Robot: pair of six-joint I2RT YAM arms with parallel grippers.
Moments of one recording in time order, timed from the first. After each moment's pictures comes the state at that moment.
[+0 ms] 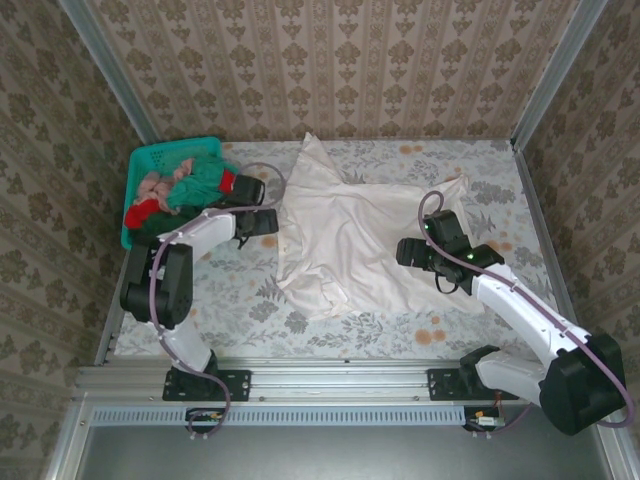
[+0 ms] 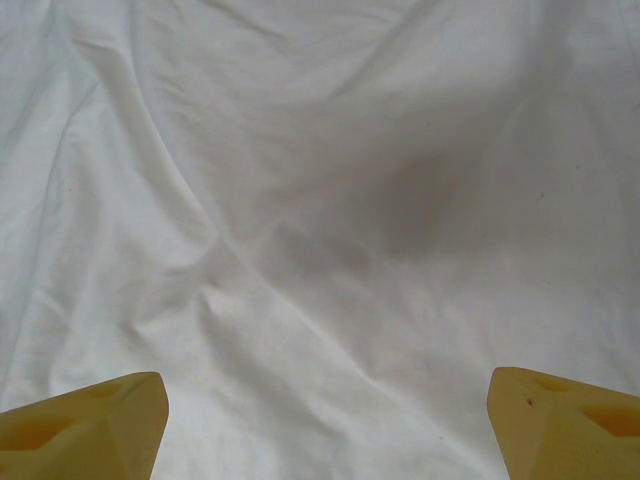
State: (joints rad) left arm -0.36 1.72 1.10 -0.42 -0.13 -0.36; right arm 0.35 1.12 0.77 -0.58 0.12 0.48
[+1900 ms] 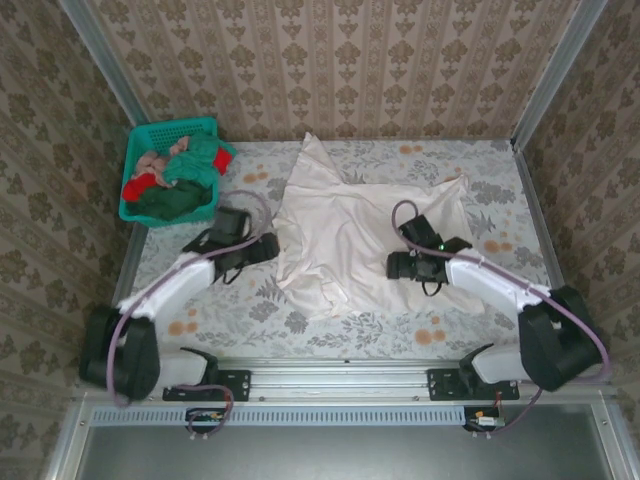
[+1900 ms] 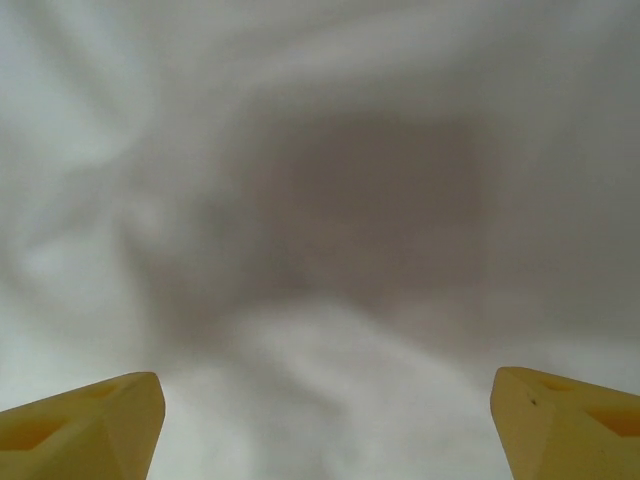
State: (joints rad) left arm -0.39 1.35 0.80 -0.40 0.05 -0.49; right arm 0.40 1.39 0.82 -0.62 0.16 0.51
